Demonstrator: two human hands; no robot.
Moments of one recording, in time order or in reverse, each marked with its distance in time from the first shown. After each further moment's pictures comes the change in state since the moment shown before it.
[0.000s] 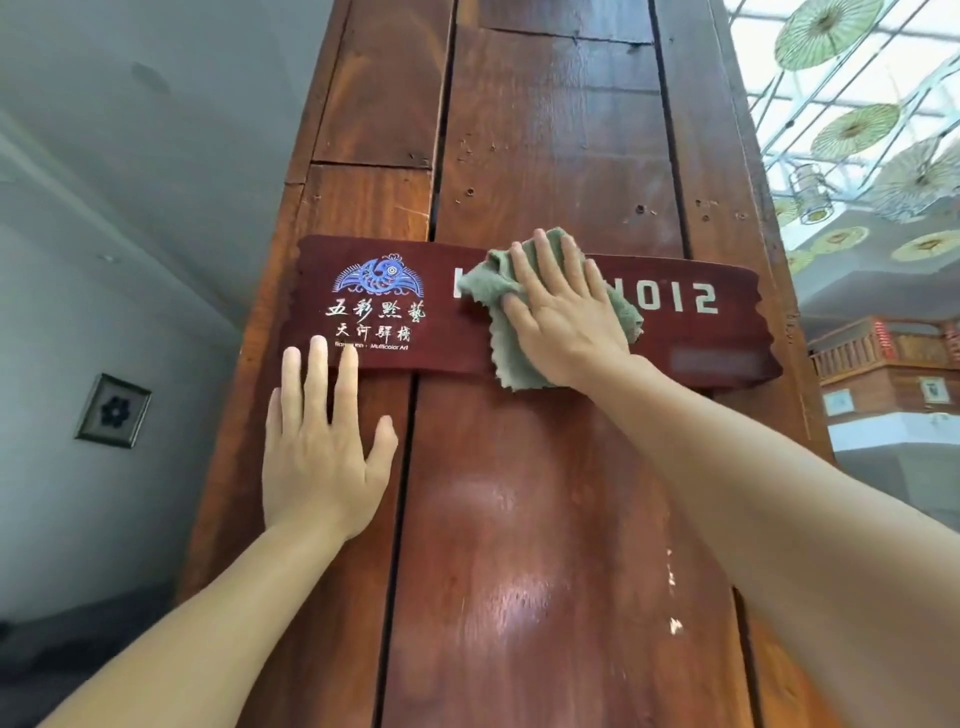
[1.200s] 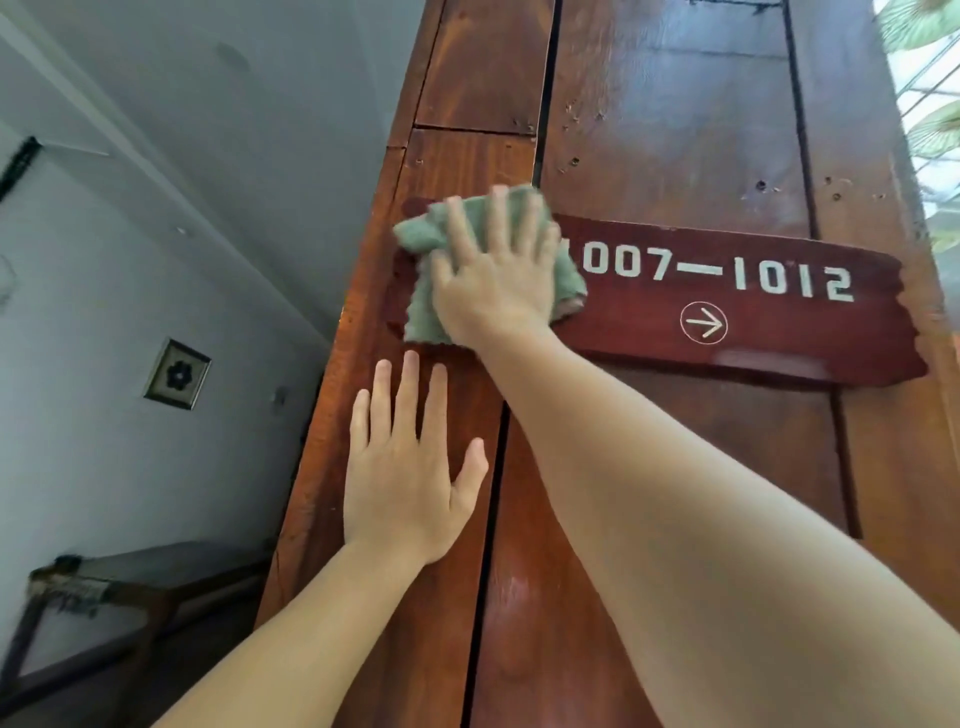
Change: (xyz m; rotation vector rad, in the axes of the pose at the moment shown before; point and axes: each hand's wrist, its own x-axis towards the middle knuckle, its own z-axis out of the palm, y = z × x) left_hand -0.037 -0.011 -0.008 0.050 -0.125 0.049; right_hand 0.036 -0.167 0.032 0.019 0.096 0.045
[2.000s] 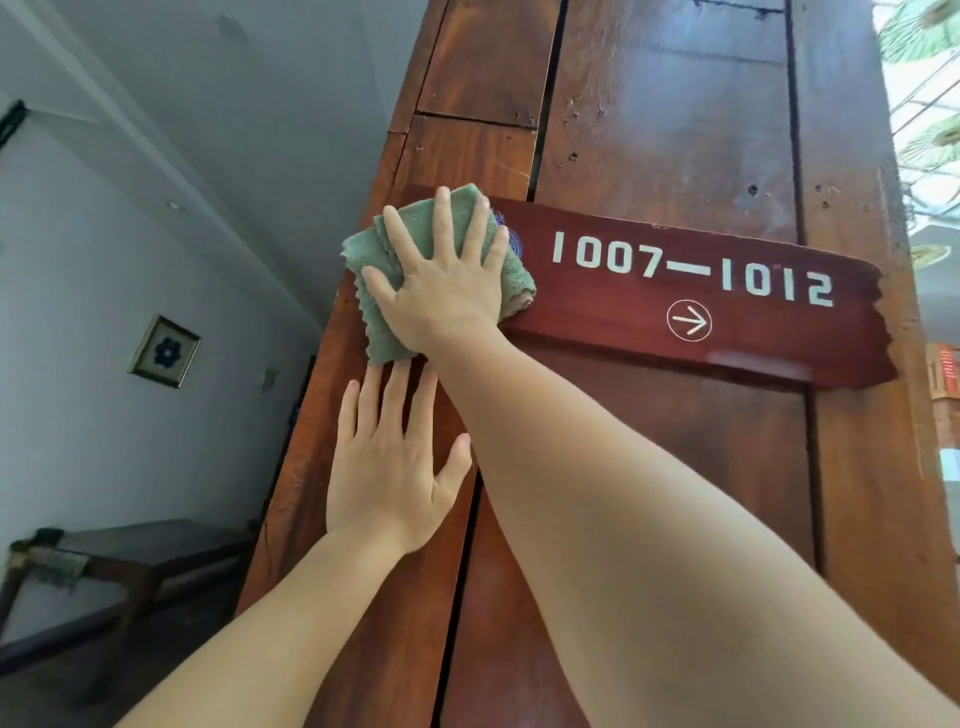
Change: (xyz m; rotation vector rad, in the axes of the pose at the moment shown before) left_hand -0.011 -0.003 -0.007 -0.022 -0.084 0.016; right_hand -0.018 -0.034 0.000 -0.036 -0.092 -0.136
